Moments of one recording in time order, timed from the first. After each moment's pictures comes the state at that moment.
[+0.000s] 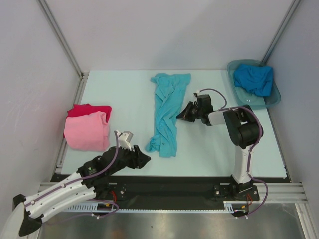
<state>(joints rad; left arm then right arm) -0.96 0.46 0.30 -0.34 -0.13 -0.74 0.34 2.03 1.04 0.34 -0.46 0.81</state>
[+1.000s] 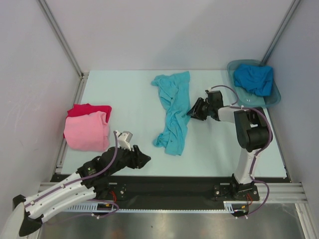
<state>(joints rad) -0.96 0.44 0.30 -0.34 -0.13 -0.74 0.22 1.93 1.06 0.09 -0.39 0.68</state>
